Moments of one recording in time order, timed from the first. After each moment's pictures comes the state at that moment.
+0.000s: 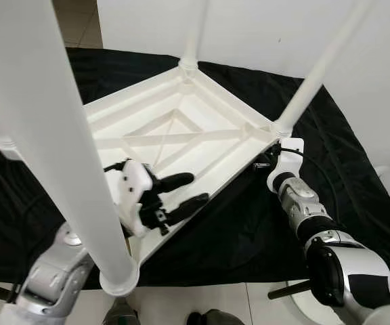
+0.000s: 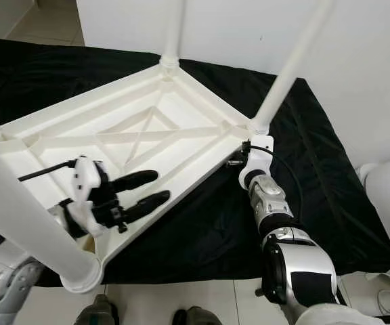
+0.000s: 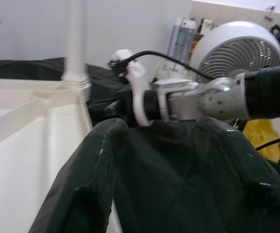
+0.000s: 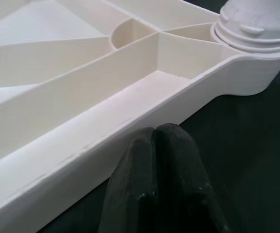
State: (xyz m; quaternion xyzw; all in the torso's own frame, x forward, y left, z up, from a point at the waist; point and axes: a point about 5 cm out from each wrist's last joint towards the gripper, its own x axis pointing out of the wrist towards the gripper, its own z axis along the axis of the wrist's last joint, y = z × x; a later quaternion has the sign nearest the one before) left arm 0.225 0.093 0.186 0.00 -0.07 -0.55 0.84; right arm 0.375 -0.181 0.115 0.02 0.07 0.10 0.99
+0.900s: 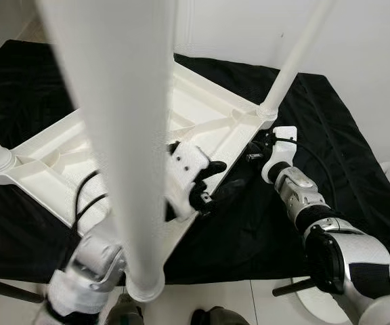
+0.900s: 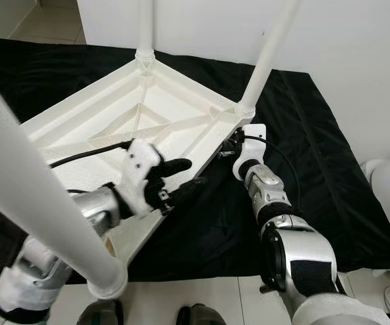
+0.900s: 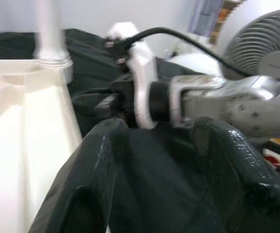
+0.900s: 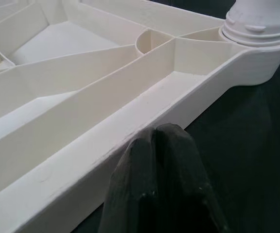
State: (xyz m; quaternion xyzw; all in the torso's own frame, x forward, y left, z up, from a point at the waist) left arm 0.250 0.029 0.198 0.01 -0.01 -0.51 0.86; right arm 0.380 -0.171 0.127 0.03 0.03 0.14 0.99
